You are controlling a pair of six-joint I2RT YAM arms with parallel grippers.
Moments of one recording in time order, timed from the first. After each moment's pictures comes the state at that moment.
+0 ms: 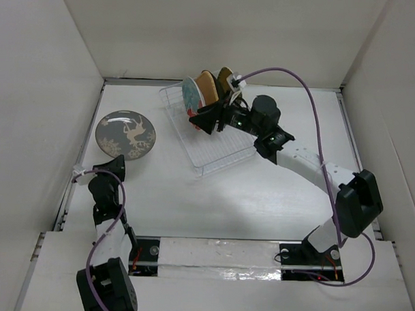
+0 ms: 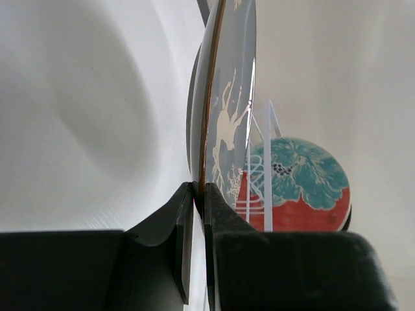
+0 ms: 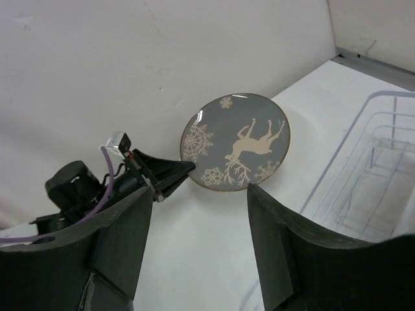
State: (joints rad) left arm 0.34 0.75 0.02 0.59 0.06 -1.19; right arm 0.66 1.54 1.23 0.45 -0.49 0.49
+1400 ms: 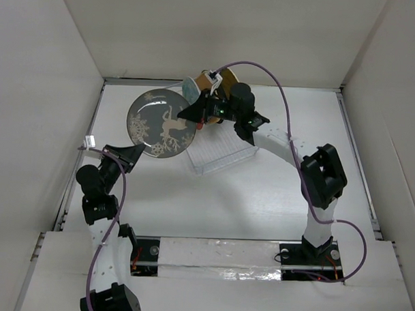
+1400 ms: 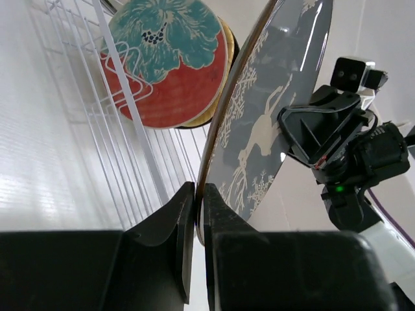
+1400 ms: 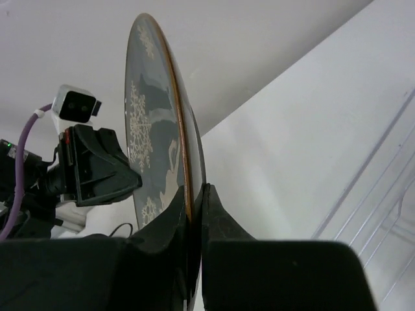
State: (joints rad) left arm 0.33 0.54 0.29 0.29 0.67 -1.13; right arm 0.65 1.93 1.58 0.35 -0.66 0.60
